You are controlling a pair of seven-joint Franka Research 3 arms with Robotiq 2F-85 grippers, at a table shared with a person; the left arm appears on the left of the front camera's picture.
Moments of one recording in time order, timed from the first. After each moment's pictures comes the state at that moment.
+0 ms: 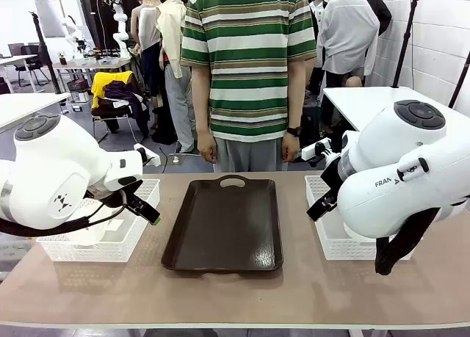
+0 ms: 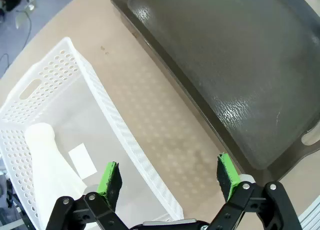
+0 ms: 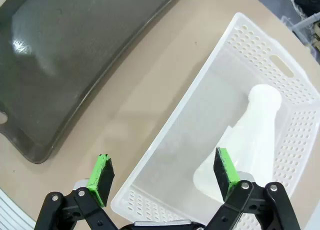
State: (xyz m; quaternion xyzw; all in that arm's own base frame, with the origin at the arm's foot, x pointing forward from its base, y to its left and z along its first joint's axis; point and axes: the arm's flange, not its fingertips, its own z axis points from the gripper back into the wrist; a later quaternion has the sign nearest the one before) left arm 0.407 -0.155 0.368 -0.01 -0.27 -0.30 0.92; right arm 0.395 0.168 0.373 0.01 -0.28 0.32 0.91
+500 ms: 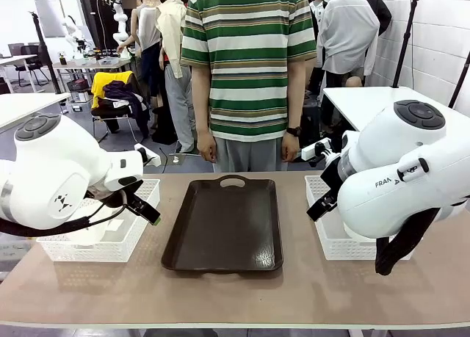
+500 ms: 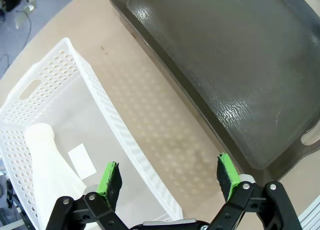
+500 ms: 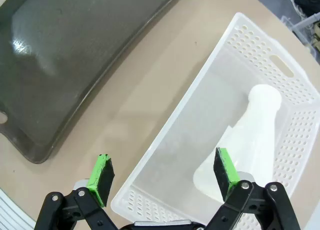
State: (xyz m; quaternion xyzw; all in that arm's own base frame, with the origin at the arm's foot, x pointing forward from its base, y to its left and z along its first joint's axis) left arm 0.407 -0.156 0.368 -0.01 -0.27 -0.30 0.92; right arm 0.395 0.168 0.373 0.01 -0.28 0.32 0.91
